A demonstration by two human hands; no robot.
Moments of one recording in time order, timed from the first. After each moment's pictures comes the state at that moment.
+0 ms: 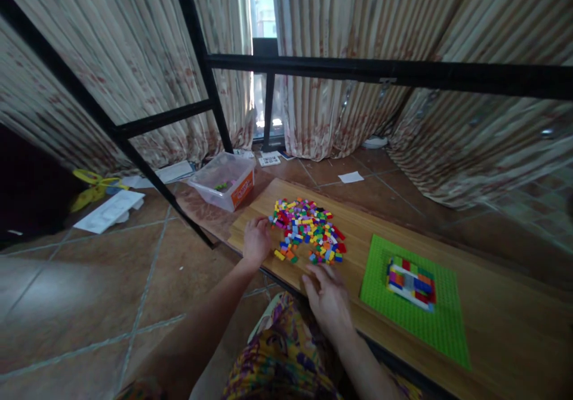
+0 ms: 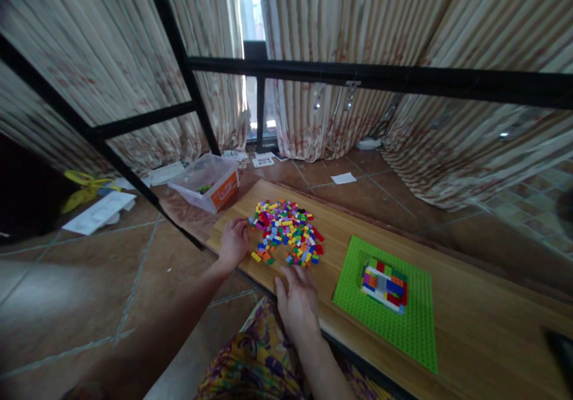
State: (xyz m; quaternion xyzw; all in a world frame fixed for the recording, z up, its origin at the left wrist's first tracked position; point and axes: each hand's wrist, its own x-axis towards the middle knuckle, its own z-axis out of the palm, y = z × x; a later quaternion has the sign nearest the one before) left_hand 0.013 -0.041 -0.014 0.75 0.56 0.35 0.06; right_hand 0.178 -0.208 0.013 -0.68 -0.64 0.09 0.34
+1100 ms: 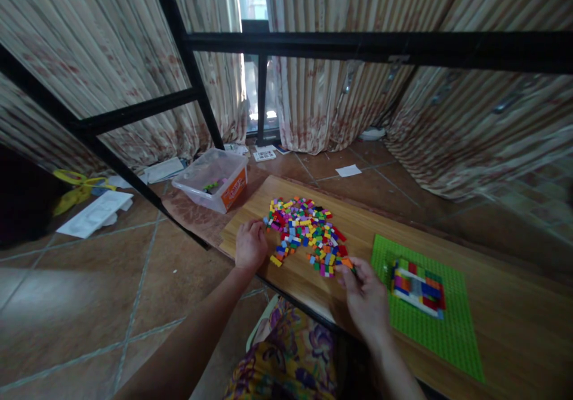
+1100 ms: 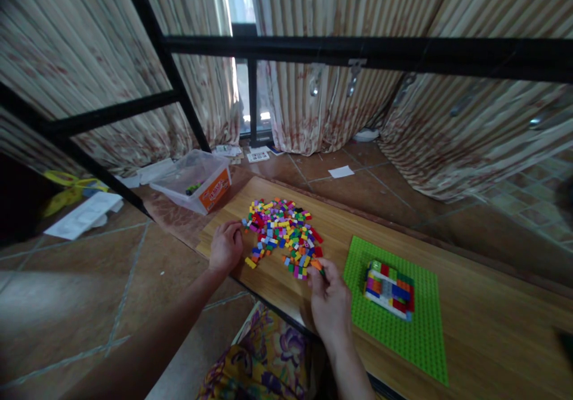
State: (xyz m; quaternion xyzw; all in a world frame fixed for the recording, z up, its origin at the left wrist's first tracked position) left_hand 0.012 -0.041 -0.013 0.75 0.56 0.35 0.07; right_hand 0.225 -0.202 0.024 -0.72 -0.39 0.28 0.50
